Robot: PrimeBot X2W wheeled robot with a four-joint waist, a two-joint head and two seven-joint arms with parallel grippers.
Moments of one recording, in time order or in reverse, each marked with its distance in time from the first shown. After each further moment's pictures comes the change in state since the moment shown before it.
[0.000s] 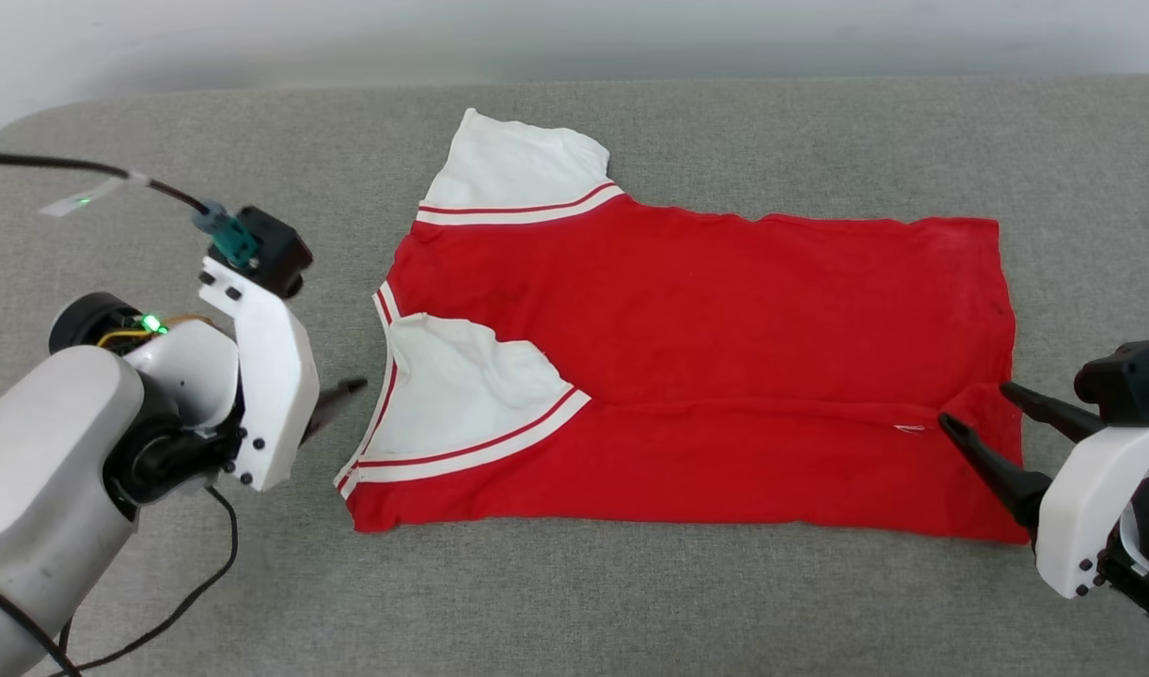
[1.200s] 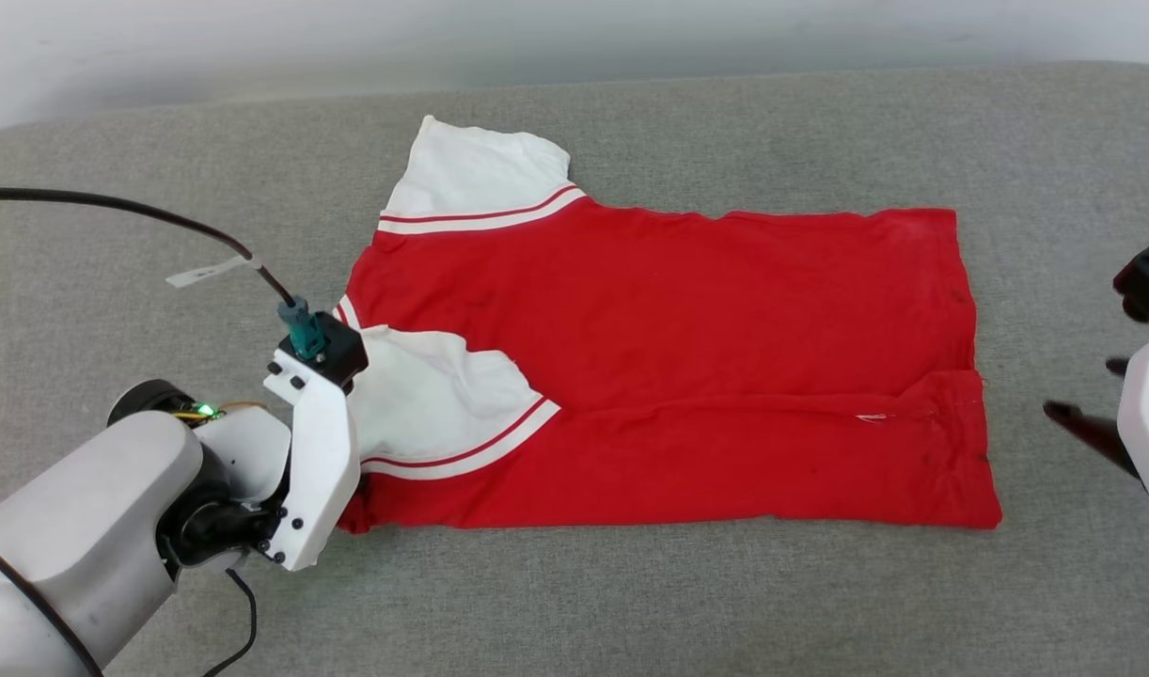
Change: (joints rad) left arm 0.030 0.001 -0.173 0.011 -0.076 -0.007 0.126; right arm -0.257 -0.225 0.130 -0.070 0.117 0.000 0.470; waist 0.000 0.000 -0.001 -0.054
